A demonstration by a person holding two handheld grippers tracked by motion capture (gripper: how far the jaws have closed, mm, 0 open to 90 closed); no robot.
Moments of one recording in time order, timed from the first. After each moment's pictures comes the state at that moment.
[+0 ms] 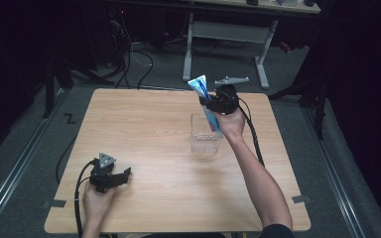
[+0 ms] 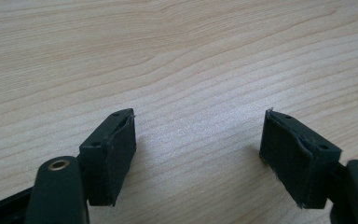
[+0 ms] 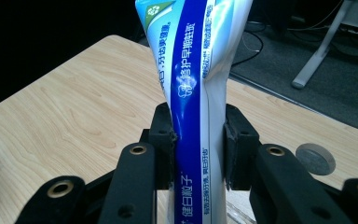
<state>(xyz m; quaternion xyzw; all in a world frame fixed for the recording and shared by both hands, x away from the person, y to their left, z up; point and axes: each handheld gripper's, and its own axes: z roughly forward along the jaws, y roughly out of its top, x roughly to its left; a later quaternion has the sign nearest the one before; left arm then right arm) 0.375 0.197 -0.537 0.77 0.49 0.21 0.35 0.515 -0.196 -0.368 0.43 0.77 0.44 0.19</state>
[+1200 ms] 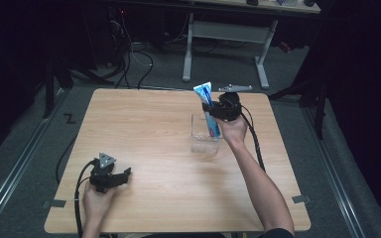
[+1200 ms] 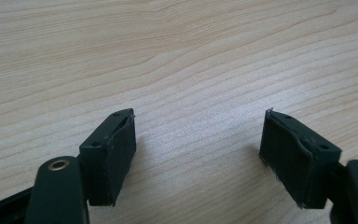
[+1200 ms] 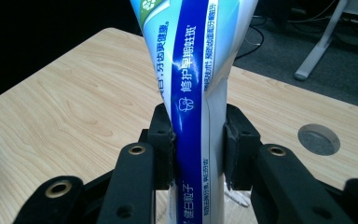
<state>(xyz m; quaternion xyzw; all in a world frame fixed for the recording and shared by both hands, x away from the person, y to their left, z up) 0.375 0.196 -0.537 0.77 0.49 0.21 0.35 0.508 -0.208 -0.391 0.44 0.76 0.44 0.18</state>
